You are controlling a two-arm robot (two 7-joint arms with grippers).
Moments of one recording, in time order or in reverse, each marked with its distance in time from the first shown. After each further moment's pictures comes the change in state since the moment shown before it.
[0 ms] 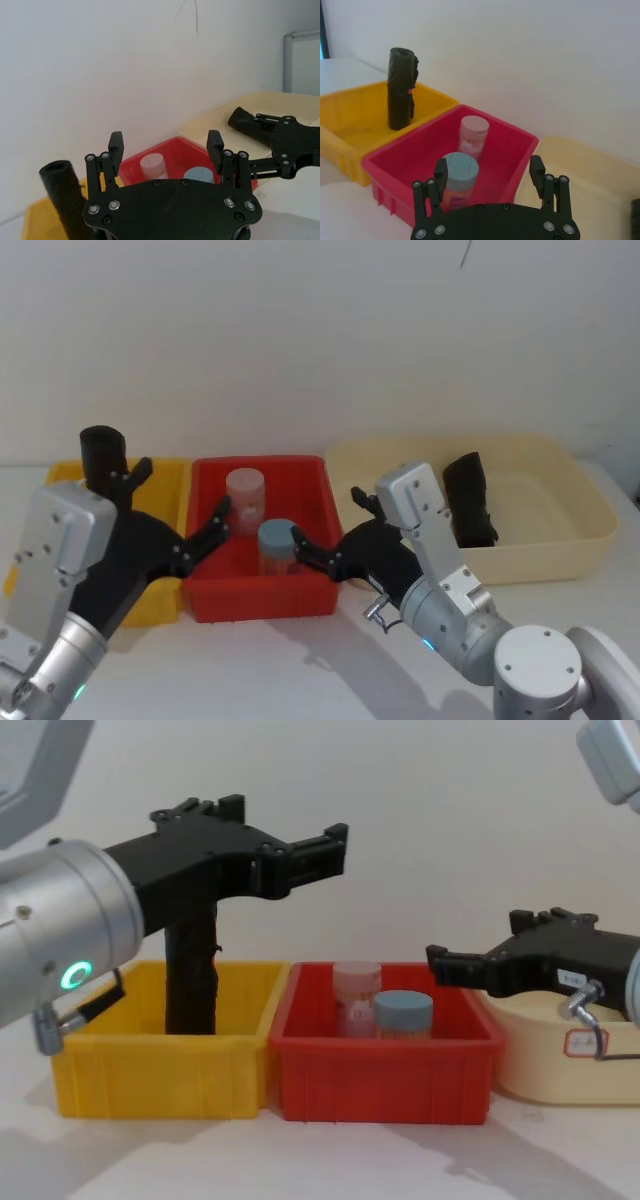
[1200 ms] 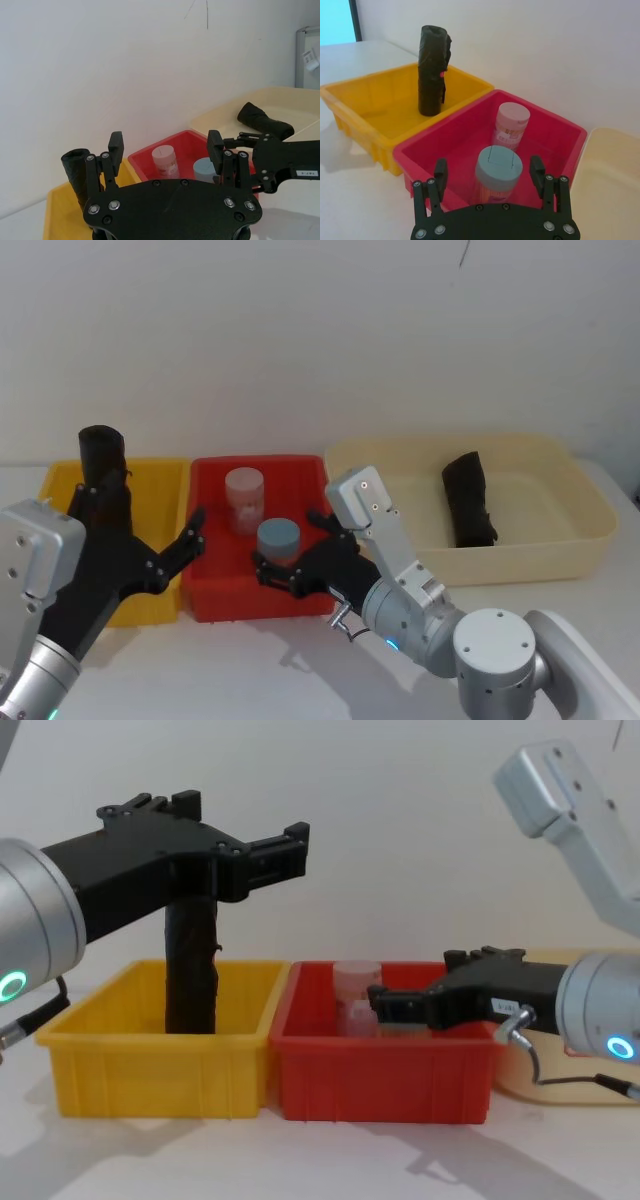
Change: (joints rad) left arm 0.090 0.040 -0.038 -0.091 0.016 0.012 0.046; right arm 0.088 -0.020 -0.069 0.104 0.033 0.066 0.067
